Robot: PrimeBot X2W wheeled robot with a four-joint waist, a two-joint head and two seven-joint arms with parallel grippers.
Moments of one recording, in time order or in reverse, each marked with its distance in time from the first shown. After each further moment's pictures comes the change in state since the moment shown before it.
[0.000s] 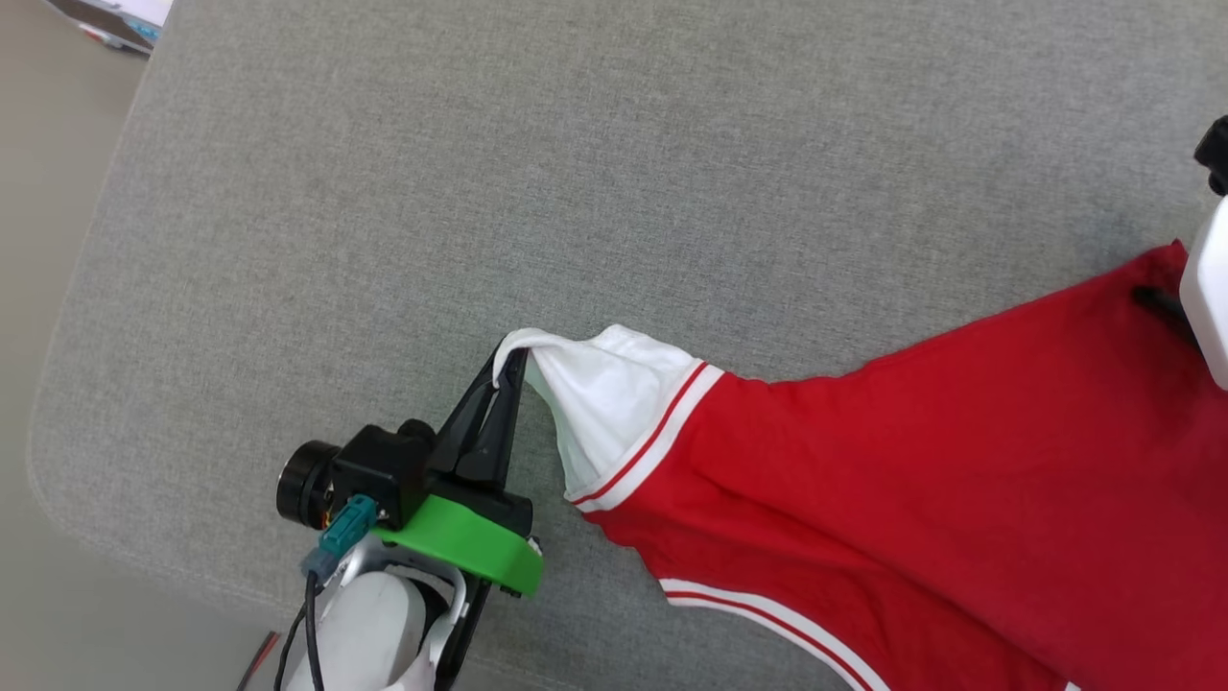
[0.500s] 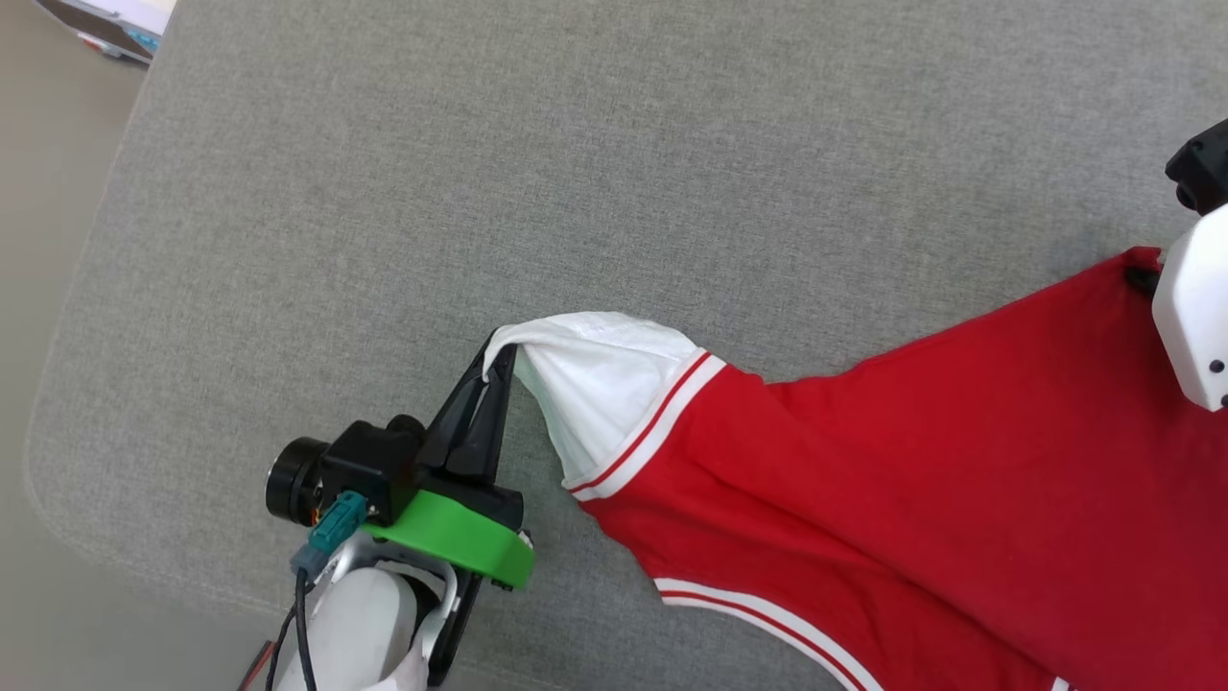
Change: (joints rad) left arm -0.004 -0.007 0.023 0.002 0.011 -0.004 0.000; right arm -0.019 -0.016 0.105 0.034 0.049 -0.001 -0.176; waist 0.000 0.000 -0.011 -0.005
